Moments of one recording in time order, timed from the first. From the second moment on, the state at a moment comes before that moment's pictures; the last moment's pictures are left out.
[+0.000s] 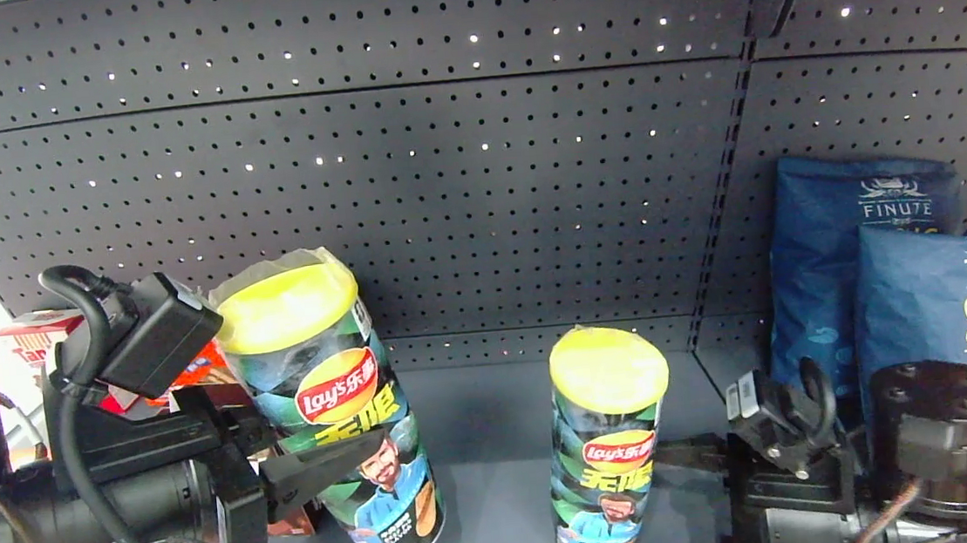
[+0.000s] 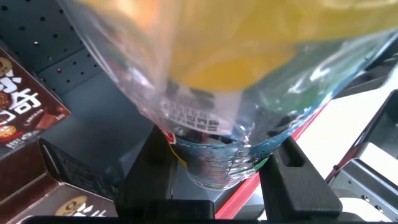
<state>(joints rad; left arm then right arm) -0.49 1.24 -0.63 -0.26 -0.30 0.03 0.68 1.66 -0.28 -1.12 0.45 -0.05</state>
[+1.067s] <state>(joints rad) -0.49 1.23 -0.60 -0.26 -0.30 0.03 0.35 1.05 -0.03 -1.02 0.16 -0.05</state>
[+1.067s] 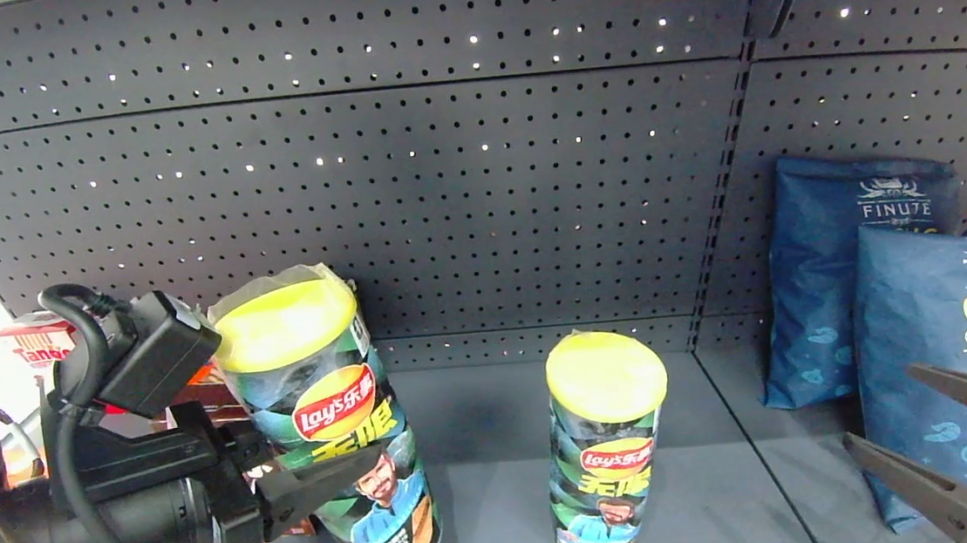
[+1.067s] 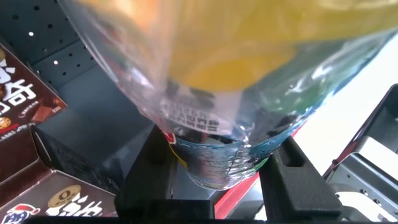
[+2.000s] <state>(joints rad) -0.49 1.17 -0.56 -0.26 -0.29 0.03 0.01 0.10 -0.02 0.00 -0.08 0.02</state>
